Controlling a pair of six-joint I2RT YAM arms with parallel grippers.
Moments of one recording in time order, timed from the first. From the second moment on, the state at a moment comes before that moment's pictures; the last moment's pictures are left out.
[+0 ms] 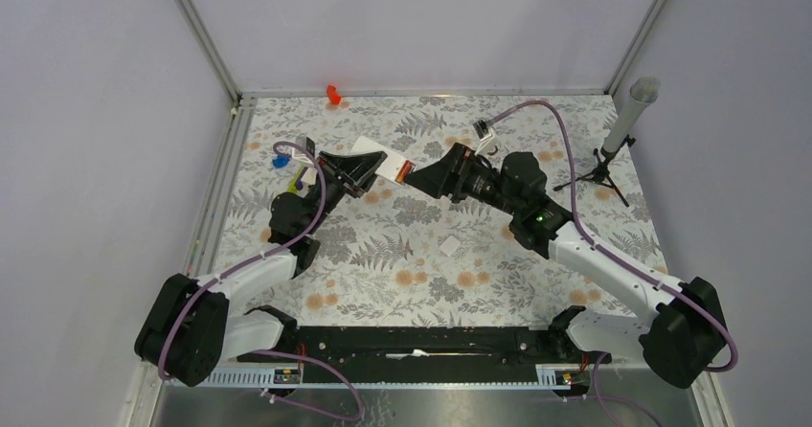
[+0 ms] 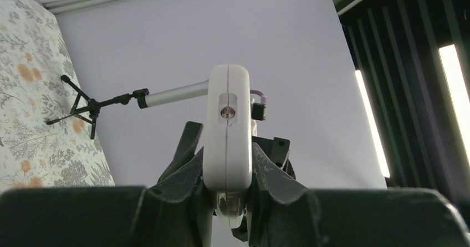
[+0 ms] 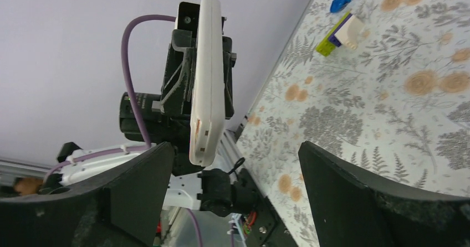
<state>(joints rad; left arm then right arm) -0.45 1.16 0.44 1.10 0.26 -1.60 0.67 1.17 0.85 0.27 -0.36 0.92</state>
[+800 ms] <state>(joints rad) -0.45 1.17 0.44 1.15 0.35 -1.57 0.67 1.25 0.76 0.68 -0.42 1.17</state>
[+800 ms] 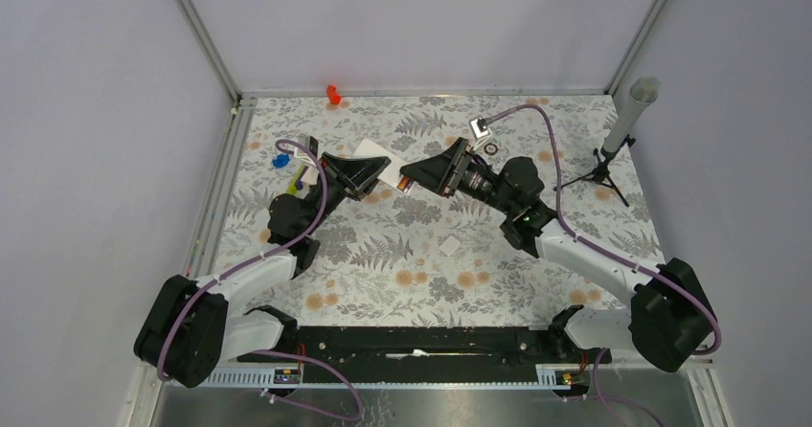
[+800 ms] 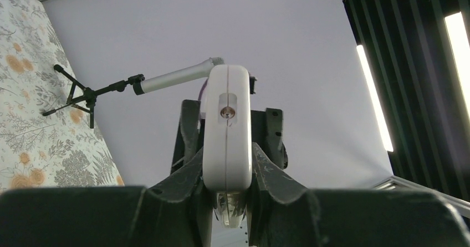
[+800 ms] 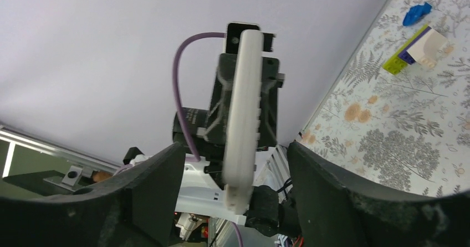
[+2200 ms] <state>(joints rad) -0.34 1.01 0.55 0.75 0.63 -1.39 0.65 1.32 0.86 0.55 -0.65 1.19</state>
